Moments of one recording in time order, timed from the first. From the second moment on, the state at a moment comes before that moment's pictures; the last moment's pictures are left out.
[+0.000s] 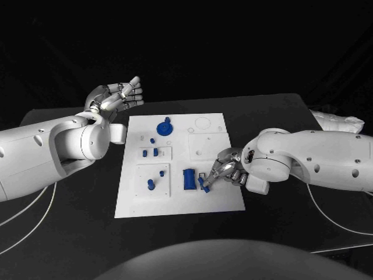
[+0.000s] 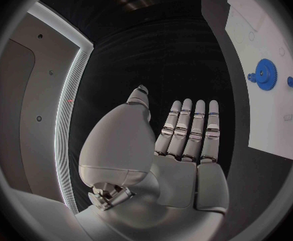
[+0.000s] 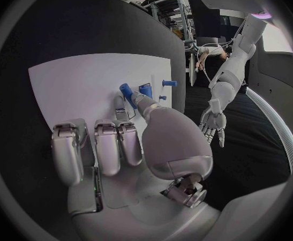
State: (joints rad) left arm 1.32 -0.74 -0.22 1.40 0.14 -0.44 0.44; left_hand 1.30 -0.06 -0.08 0.29 0.28 0.81 0.21 0.19 0.08 0.85 0.19 0.21 0.07 0.59 0.18 0.57 0.14 0.17 0.65 0.29 0.07 0.53; right arm 1.23 -0.86 -0.23 1.68 -0.59 0.00 -0.56; right_hand 1.15 0.01 0.26 0.01 0.23 0.95 0.15 0.07 0.44 1.47 0.07 1.57 1.31 1.47 -0.01 1.57 1.31 0.01 1.46 0.10 1.57 1.31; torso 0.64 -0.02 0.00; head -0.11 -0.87
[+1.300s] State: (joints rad) left arm 1.32 -0.74 -0.22 1.40 0.14 -0.44 0.44; left_hand 1.31 -0.06 -0.08 0.29 0.28 0.81 0.21 0.19 0.08 0.85 0.19 0.21 0.07 0.59 0.18 0.57 0.14 0.17 0.65 0.29 0.07 0.53; right arm 1.23 -0.90 -0.23 1.72 -0.64 -0.06 -0.58; right_hand 1.04 0.00 0.07 0.16 0.05 1.02 0.09 0.30 0.64 1.47 0.02 1.57 1.31 1.47 -0.03 1.57 1.31 0.01 1.47 0.08 1.57 1.31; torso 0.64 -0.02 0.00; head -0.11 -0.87
